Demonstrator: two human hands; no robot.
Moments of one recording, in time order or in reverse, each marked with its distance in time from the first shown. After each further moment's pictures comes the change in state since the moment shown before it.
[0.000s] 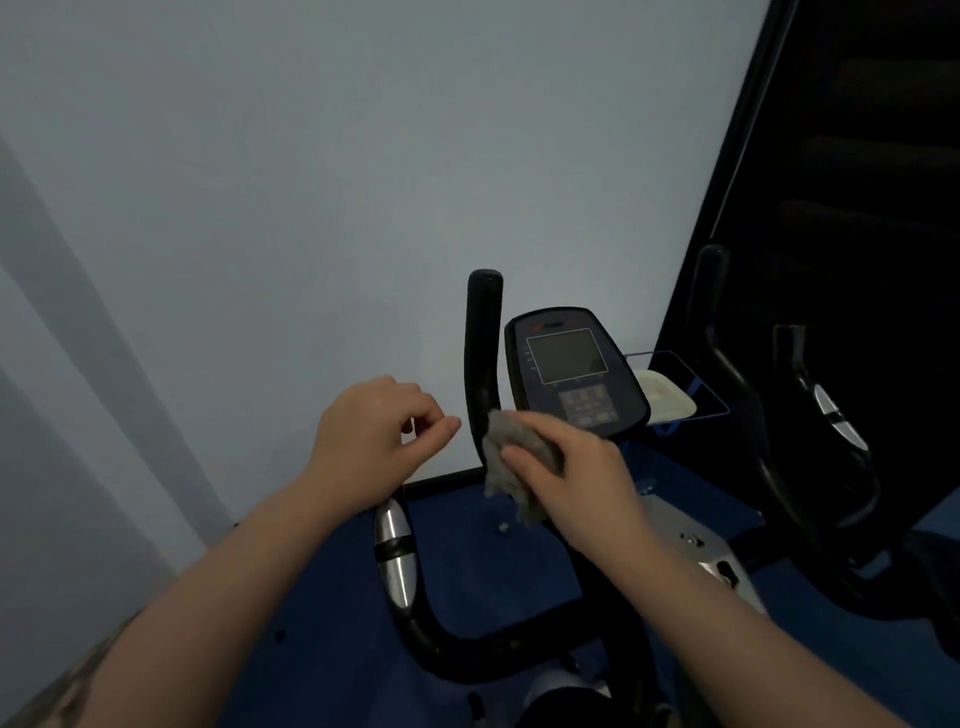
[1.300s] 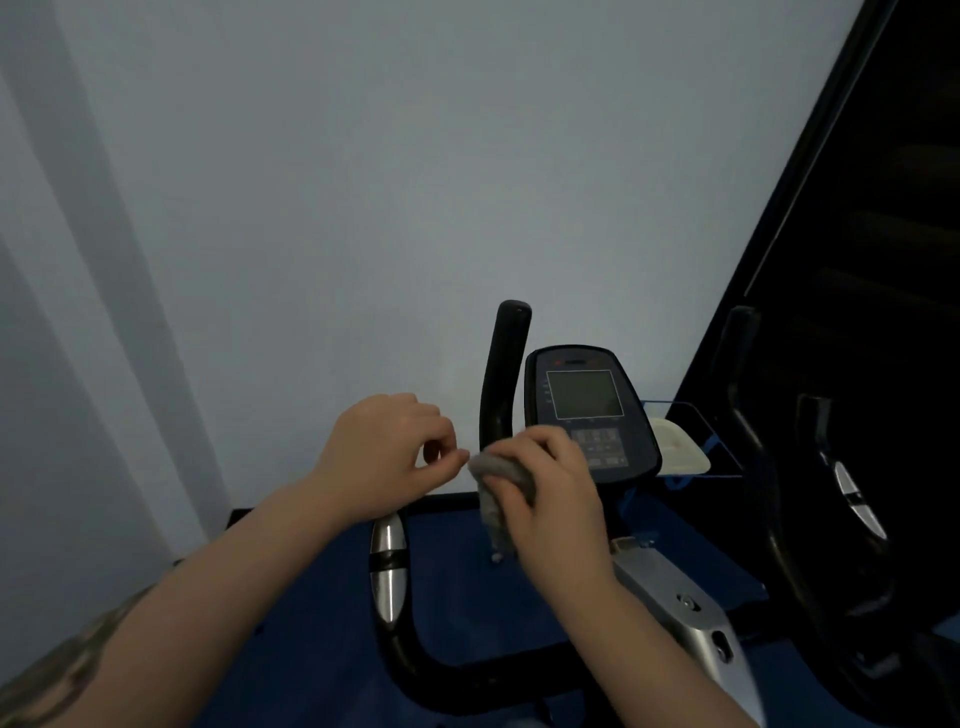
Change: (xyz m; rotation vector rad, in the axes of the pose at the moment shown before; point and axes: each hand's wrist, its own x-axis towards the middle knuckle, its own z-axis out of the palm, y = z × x) left_hand 0.000 0.003 -0.005 0.161 -0.045 0.065; right_hand 0.007 -0.009 0.017 -0.102 0.076 -0.180
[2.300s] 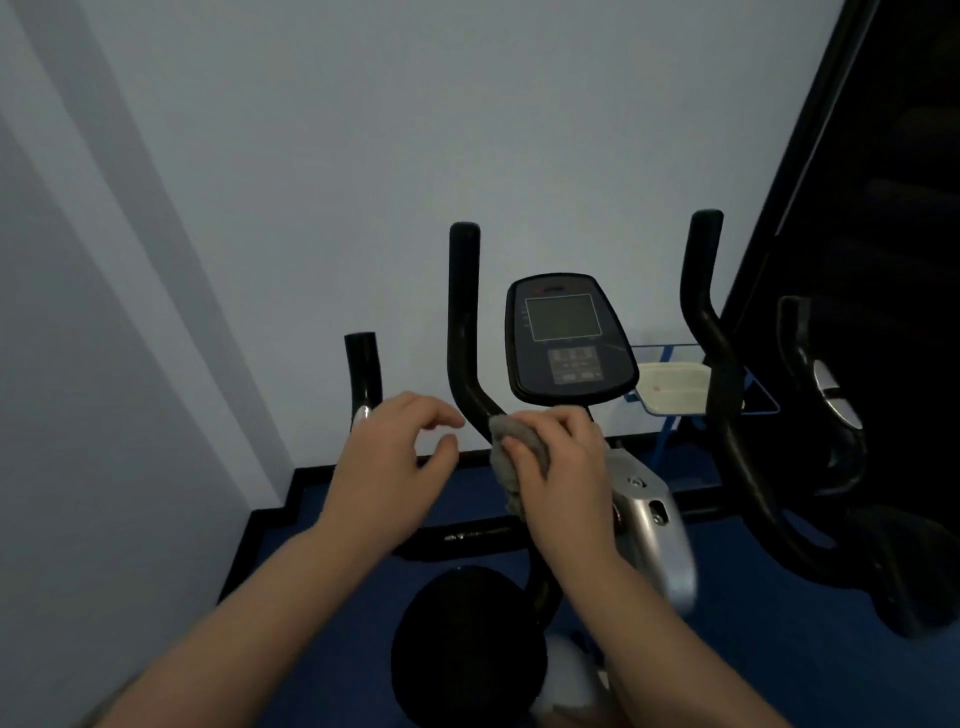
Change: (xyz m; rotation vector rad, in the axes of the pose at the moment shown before) left_hand -0.068 0.127 -0.005 -0.302 0.065 -0.408; right_hand -0.079 0.030 -0.030 0.098 0.074 0.106
